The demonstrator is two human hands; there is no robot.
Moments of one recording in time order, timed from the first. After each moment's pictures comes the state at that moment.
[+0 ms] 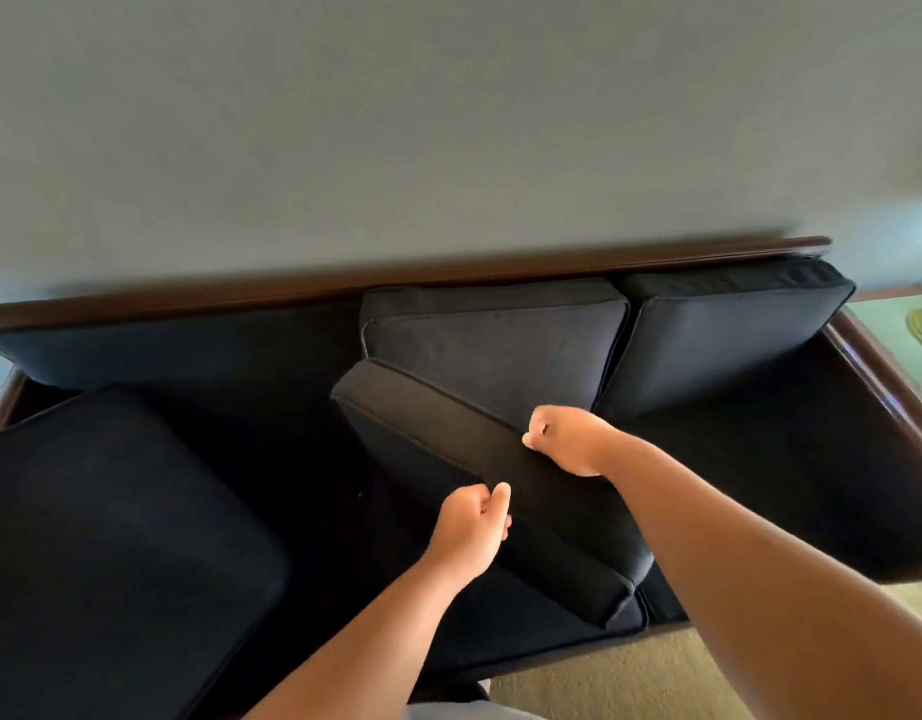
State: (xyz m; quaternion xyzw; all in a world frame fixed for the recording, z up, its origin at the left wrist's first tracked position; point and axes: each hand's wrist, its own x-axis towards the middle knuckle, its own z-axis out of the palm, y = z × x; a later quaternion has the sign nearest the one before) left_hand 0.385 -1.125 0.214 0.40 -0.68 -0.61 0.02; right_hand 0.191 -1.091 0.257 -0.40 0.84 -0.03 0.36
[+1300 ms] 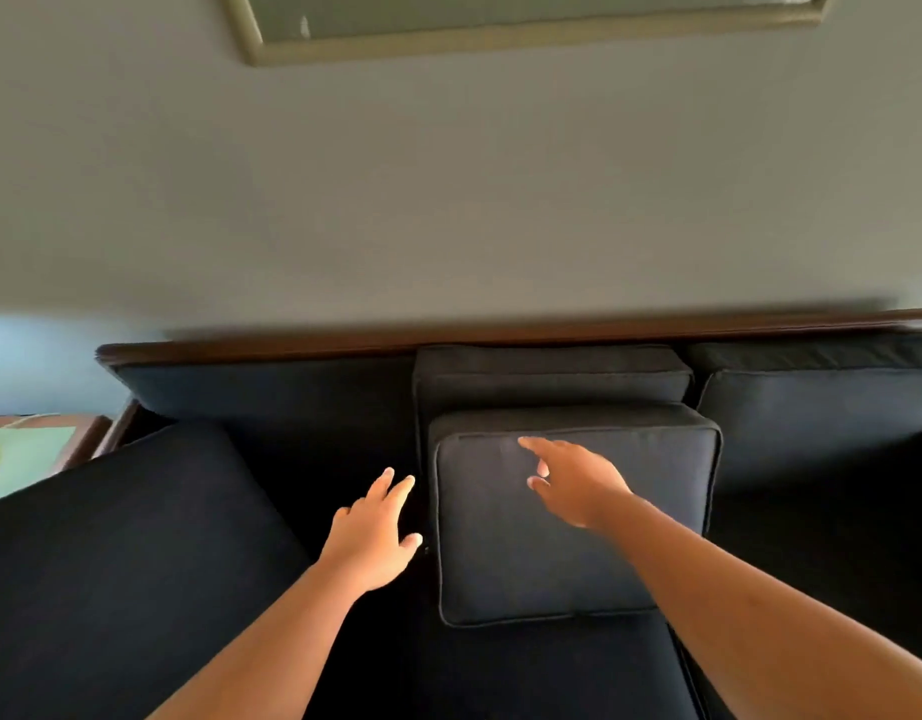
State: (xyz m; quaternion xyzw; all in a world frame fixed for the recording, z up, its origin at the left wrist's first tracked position) left_hand 0.464 -1.258 0.213 0.45 -0.86 -0.19 -0.12; right_hand 0.192 -1.153 0.243 -0.53 0.80 -0.06 0.26
